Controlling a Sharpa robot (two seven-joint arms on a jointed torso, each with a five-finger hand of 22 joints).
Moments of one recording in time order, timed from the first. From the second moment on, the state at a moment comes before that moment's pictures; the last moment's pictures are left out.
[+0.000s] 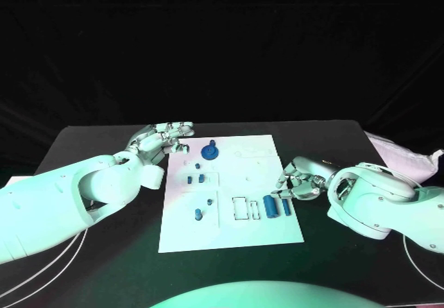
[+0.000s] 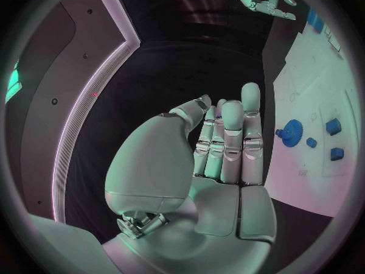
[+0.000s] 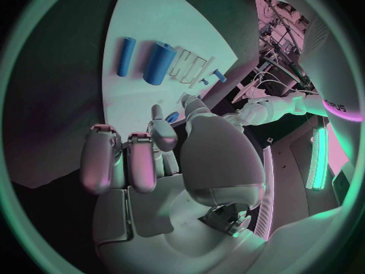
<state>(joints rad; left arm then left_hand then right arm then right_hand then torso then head) 1.12 -0.82 0.00 1.51 0.09 -0.19 0.32 1.35 -0.10 0.43 -0.01 0.13 1.03 0.18 0.14 0.08 1.10 0.11 0.25 0.10 1.23 0.02 1.08 0.60 0.17 1.23 0.12 0.40 1.10 1.07 -1.18 -0.07 1.93 -1.37 -0.29 -0.44 1.18 -0.11 0.01 0.24 0.38 1.05 0.10 0.20 0.13 1.37 0.01 1.13 1.08 1.46 -0.06 1.43 1.31 0.09 1.42 0.05 1.38 1.16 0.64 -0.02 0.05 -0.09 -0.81</state>
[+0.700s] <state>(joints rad) 1.12 -0.82 0.00 1.51 0.09 -0.19 0.32 1.35 -0.10 0.43 -0.01 0.13 1.03 0.18 0.14 0.08 1.10 0.11 0.25 0.10 1.23 0.02 1.08 0.60 0.17 1.23 0.12 0.40 1.10 1.02 -1.11 -0.07 1.90 -1.42 -0.25 -0.56 1.18 -0.11 -0.05 0.29 0.36 1.03 0.10 0.22 0.14 1.36 0.02 1.14 1.10 1.46 -0.06 1.43 1.31 0.09 1.42 0.05 1.38 1.17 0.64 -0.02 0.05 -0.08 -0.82</state>
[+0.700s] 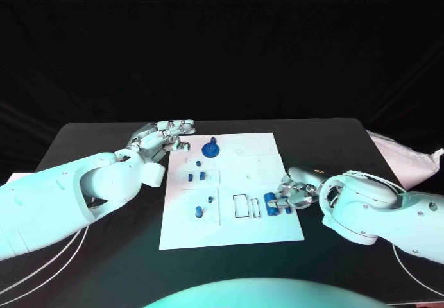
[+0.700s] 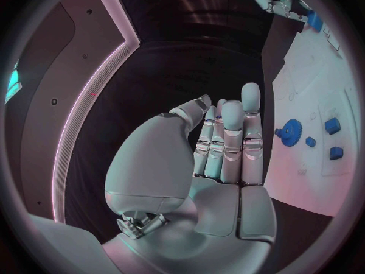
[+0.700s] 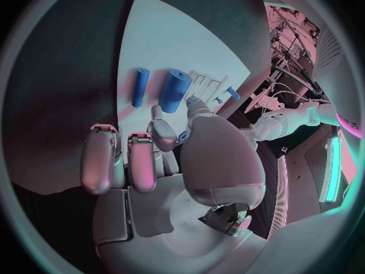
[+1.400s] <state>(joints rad) 1.12 -0.82 0.00 1.51 0.09 -0.19 0.32 1.35 -0.10 0.43 -0.01 0.13 1.03 0.18 0.14 0.08 1.10 0.11 0.25 0.10 1.23 0.02 1.08 0.59 0.17 1.23 0.12 0.39 1.09 1.00 -1.06 -0.06 1.86 -1.45 -0.23 -0.57 1.31 -0.03 -0.03 0.24 0.41 1.03 0.09 0.25 0.16 1.36 0.01 1.14 1.14 1.46 -0.06 1.44 1.31 0.09 1.42 0.04 1.39 1.18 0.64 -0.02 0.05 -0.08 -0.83</state>
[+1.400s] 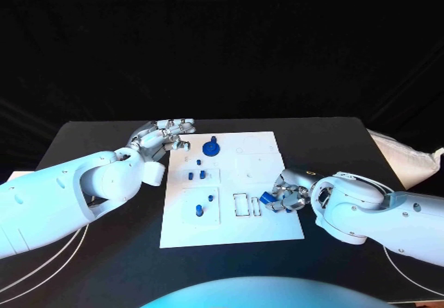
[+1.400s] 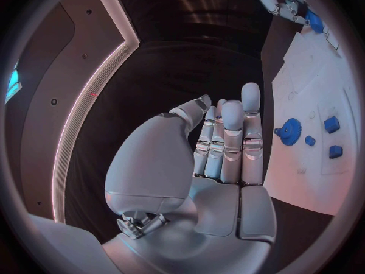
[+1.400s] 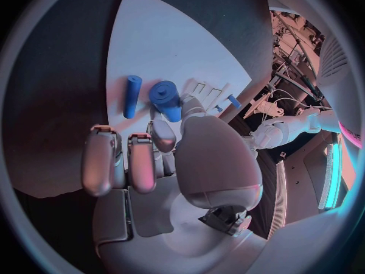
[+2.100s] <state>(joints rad) 1.12 -0.82 -0.01 1.51 0.09 -0.19 0.32 1.35 -0.10 0.43 -0.01 0.13 1.03 0.18 0.14 0.08 1.10 0.11 0.25 0.10 1.23 0.02 1.08 0.59 0.17 1.23 0.12 0.39 1.09 1.01 -1.07 -0.06 1.92 -1.32 -0.37 -0.56 1.27 0.01 0.01 0.27 0.37 1.04 0.09 0.25 0.16 1.37 0.00 1.14 1.17 1.46 -0.06 1.44 1.31 0.09 1.42 0.04 1.39 1.18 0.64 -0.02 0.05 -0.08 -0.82</state>
